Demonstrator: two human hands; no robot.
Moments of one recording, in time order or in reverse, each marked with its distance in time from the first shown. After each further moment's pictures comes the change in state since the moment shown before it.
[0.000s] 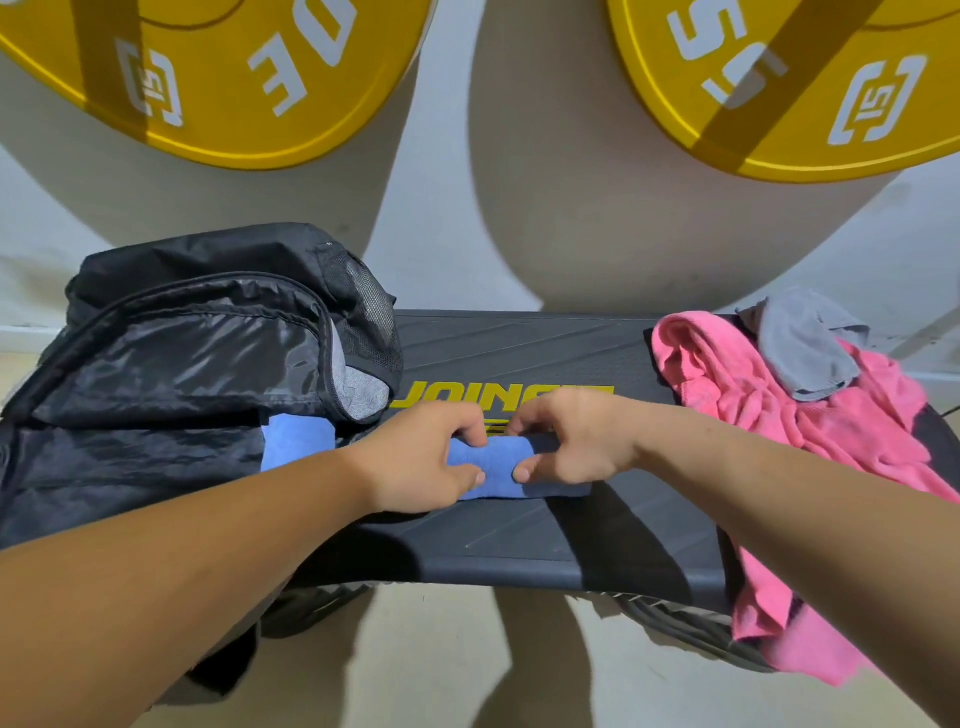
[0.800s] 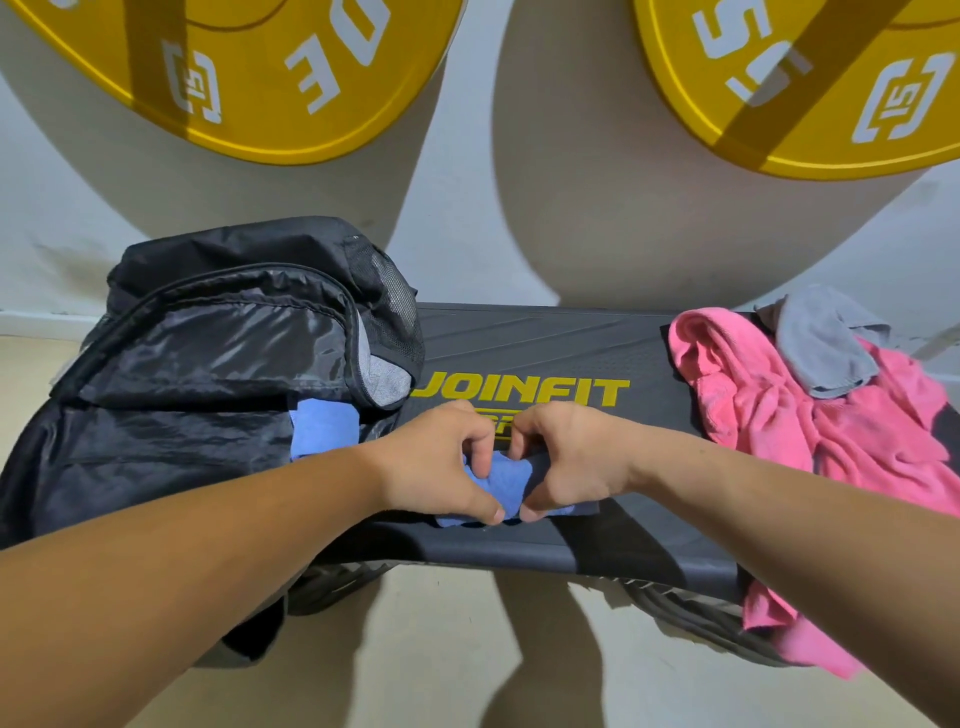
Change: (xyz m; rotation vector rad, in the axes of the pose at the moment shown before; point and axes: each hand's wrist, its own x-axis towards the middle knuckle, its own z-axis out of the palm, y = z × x) left_hand -0.019 0.011 -0.002 -0.045 -0.092 -0.059; right_hand -0.011 -0.033 0.018 0.097 0.030 0.001
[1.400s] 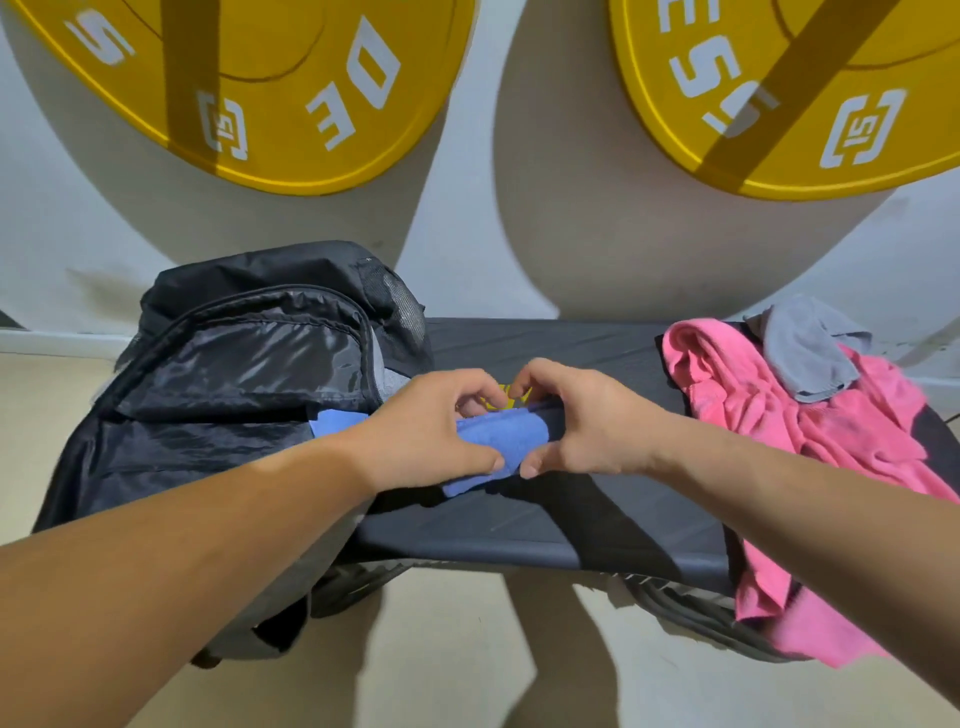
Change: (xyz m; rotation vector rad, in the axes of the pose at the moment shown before) left_hand -0.017 0.020 -0.036 -0.131 0.158 0.055; right_hand -0.022 -0.002 -0.025 0.108 0.280 -0.100
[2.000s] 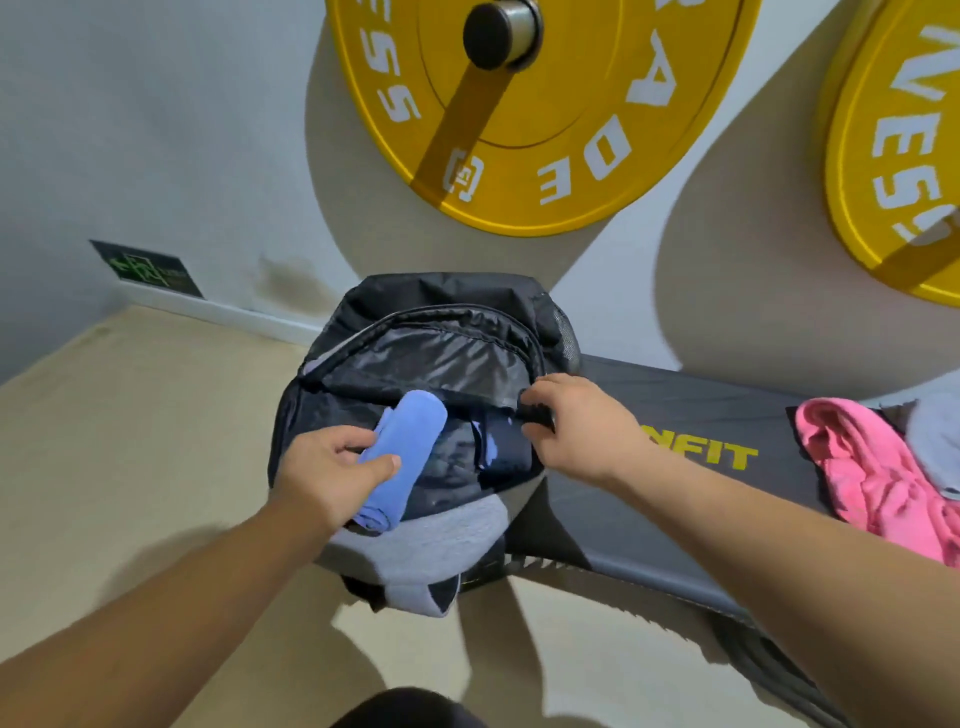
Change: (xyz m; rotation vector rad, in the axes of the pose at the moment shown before) left_hand -0.189 -0.119 -0.100 -0.392 0.677 -0.620; right_hand 0.070 -0.156 0.067 -0.286 0.113 -0.091
